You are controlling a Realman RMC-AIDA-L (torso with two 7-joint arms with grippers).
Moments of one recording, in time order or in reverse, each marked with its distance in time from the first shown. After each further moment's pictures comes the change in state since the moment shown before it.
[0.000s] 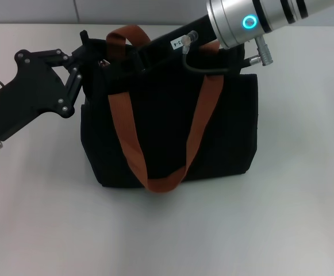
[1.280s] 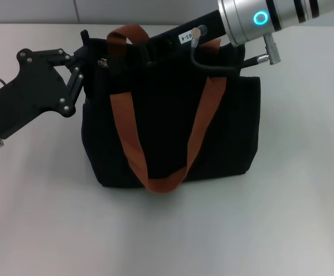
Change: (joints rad) left arm -0.007 0.000 0.000 0.010 0.012 -0.011 0.000; right arm -0.014 -0.005 0.055 0.012 0.020 -0.036 -0.005
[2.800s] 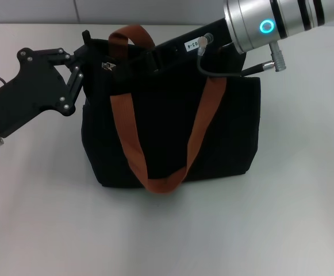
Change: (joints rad) left arm -0.003 0.003 0.003 0.001 0.000 -0.015 -0.005; right arm -0.026 0.001 -0.003 -0.008 0.000 -0.018 -0.023
